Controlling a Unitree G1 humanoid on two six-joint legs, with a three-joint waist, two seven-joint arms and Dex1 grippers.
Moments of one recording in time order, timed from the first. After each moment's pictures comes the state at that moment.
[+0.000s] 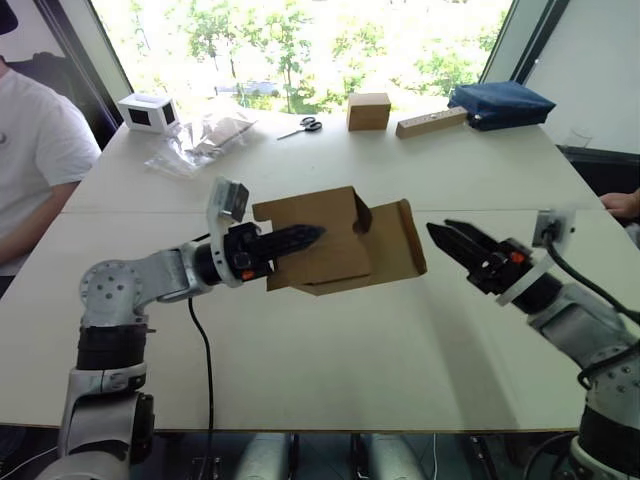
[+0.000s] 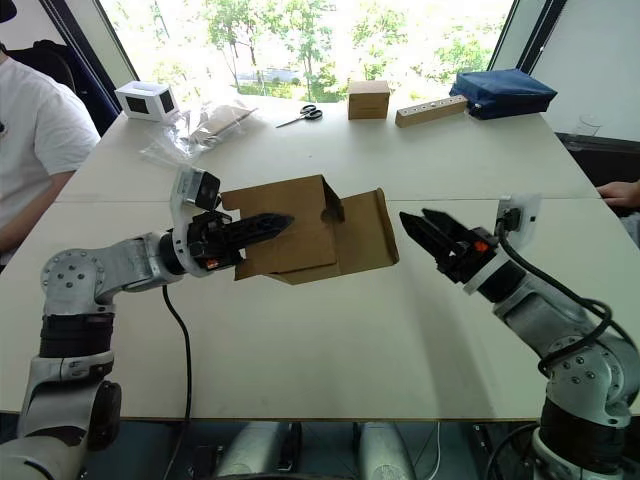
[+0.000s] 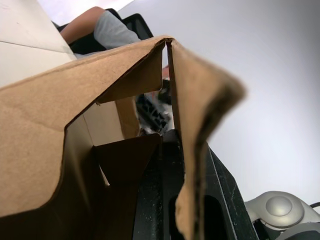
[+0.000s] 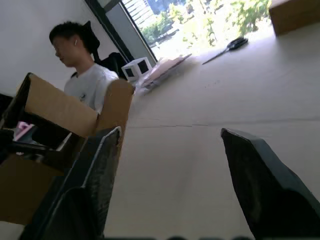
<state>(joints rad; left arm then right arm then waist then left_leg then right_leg) -0.59 0.49 0.17 0.00 -1.71 1.26 -0.39 -0.16 -0.37 -0.49 -0.37 1.33 1.00 0.24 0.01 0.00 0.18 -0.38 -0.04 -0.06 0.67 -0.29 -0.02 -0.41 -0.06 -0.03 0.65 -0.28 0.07</state>
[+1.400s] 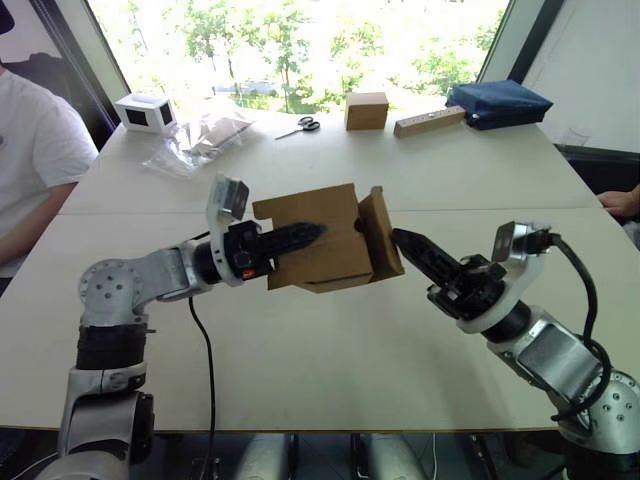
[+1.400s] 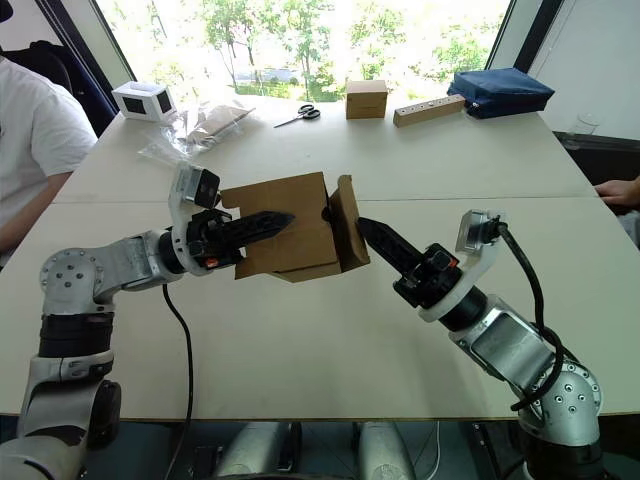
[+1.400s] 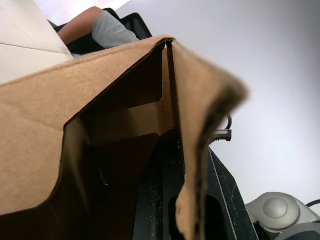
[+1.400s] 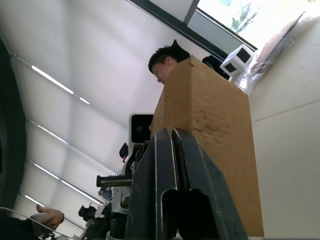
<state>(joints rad) -0.59 0.49 0.17 -0.01 -1.71 1.25 -0.37 -0.09 -0.51 -0.22 -0.58 1.87 0.69 0.02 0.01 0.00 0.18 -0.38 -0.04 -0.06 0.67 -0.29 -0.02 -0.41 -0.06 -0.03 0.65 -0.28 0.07</state>
